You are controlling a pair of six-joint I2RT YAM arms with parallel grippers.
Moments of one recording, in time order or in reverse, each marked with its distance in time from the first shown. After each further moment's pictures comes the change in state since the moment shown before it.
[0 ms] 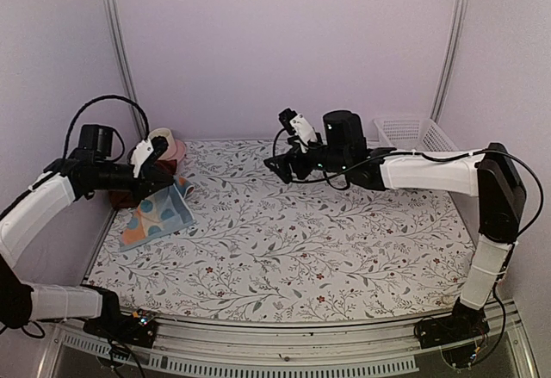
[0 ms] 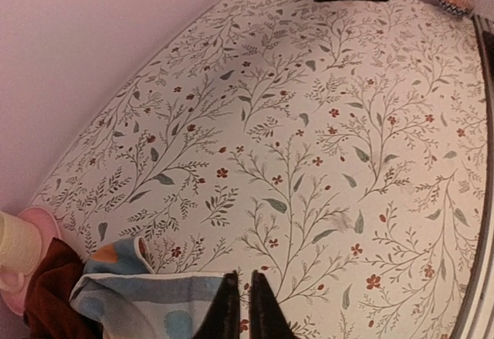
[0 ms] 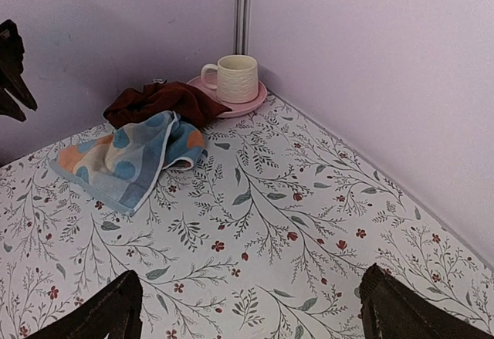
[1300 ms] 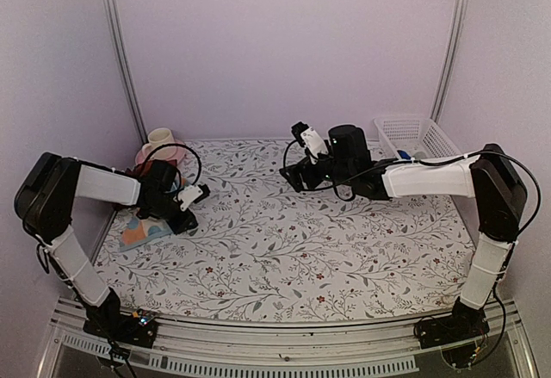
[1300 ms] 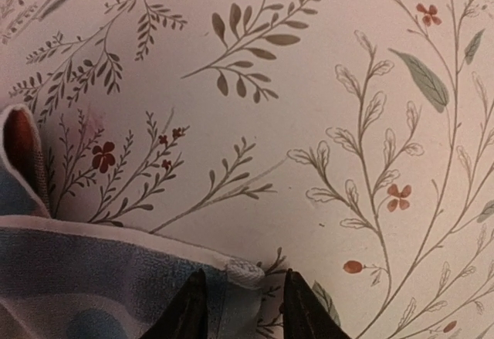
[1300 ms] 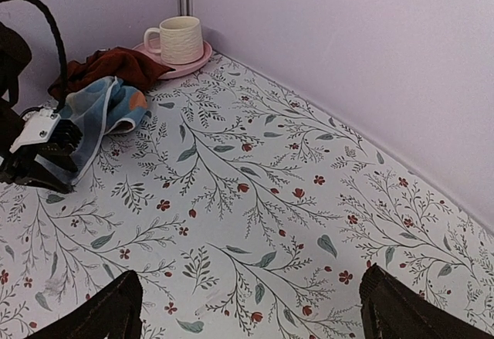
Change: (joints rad) left arm -0.196 0.592 -0.109 0.366 -0.555 -0.175; right arm -0.035 0.000 -0.124 0.056 0.128 0.009
